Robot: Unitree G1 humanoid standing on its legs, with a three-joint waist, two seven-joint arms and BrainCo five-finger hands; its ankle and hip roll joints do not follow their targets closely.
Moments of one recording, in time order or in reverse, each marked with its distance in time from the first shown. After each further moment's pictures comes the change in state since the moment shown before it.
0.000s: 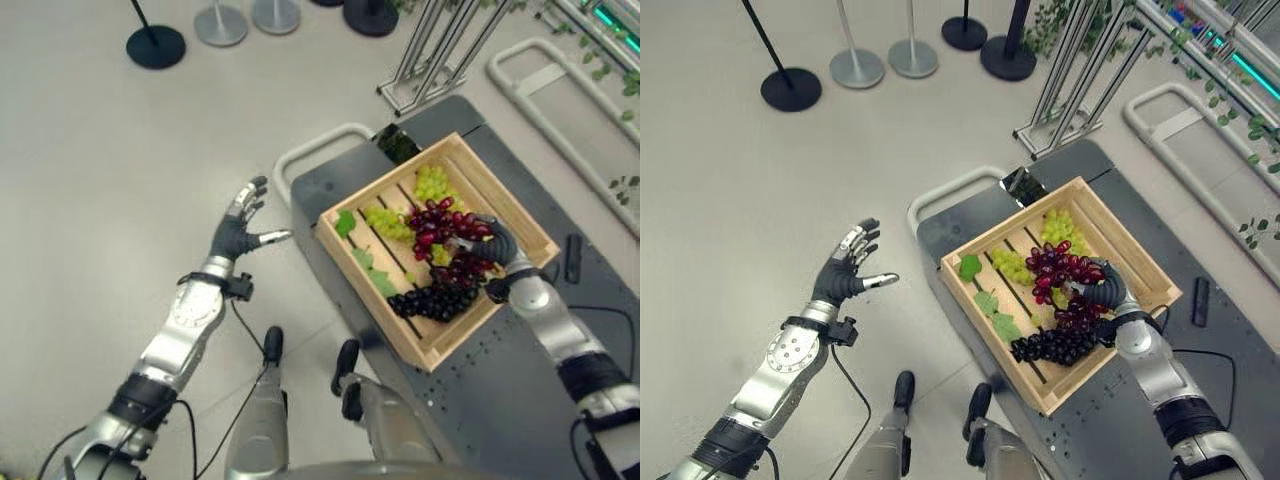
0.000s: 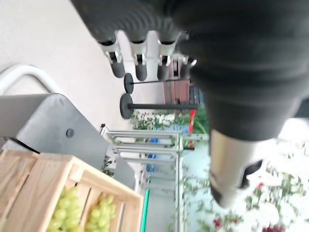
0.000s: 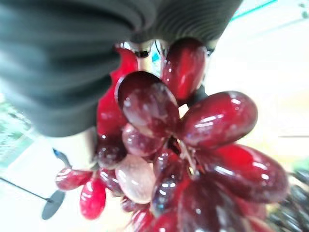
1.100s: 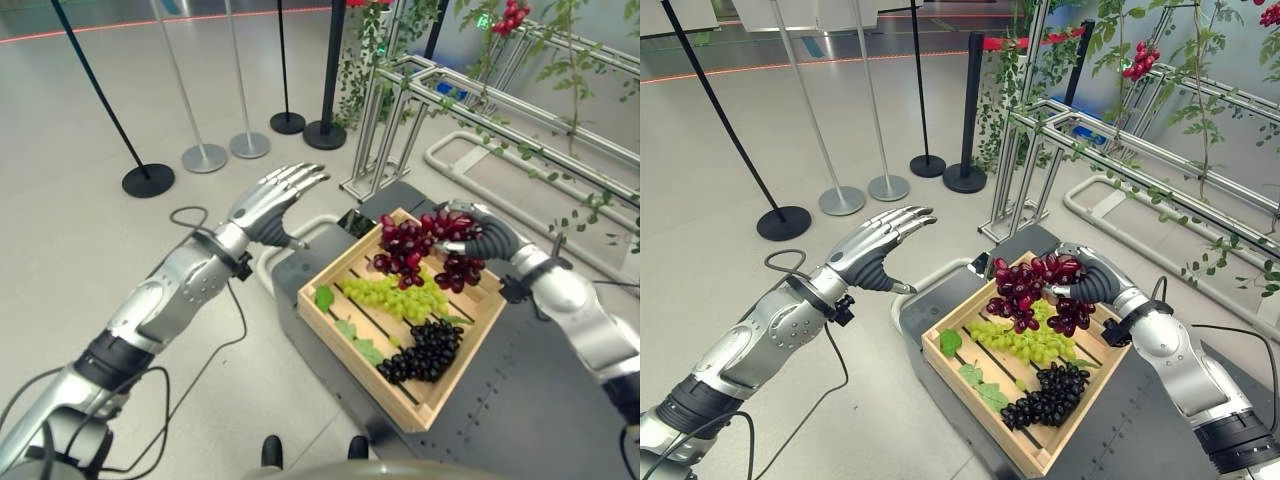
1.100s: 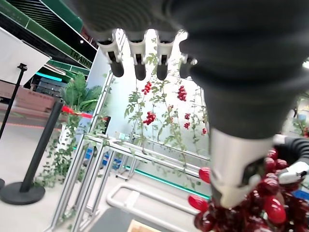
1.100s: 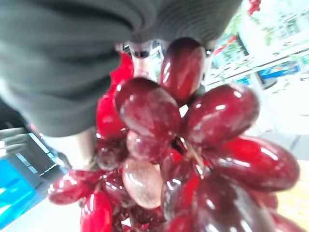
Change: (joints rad) left arm -0.216 0.191 -0.090 -0.160 0.706 -0.016 -0.112; right arm 0.100 -0.167 -0.035 -0.448 -0.015 -0.033 0.281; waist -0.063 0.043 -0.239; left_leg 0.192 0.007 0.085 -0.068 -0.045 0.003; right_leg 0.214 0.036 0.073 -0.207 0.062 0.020
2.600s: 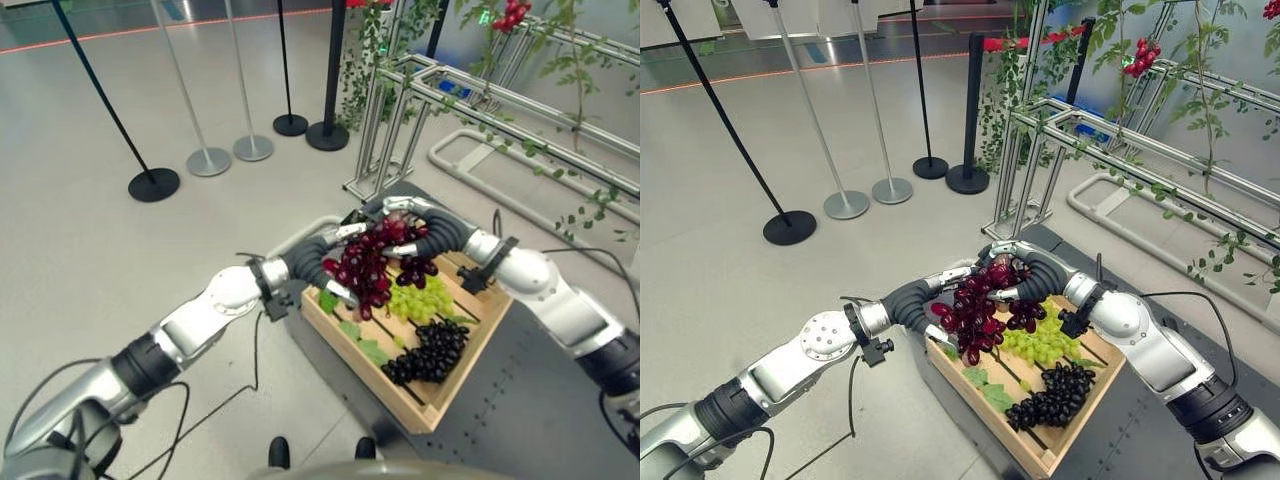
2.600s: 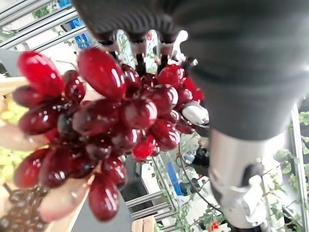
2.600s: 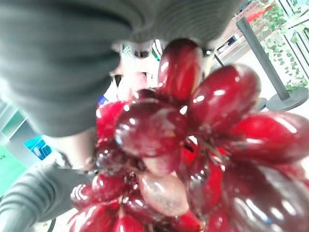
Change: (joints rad) left arm -0.065 -0.016 -0.324 0.012 -0.852 0.066 -0.243; right arm -0.203 -0.032 0.239 -0.049 0.148 -0.039 0.083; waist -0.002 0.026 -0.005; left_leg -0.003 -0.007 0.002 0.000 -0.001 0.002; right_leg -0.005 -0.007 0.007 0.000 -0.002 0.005
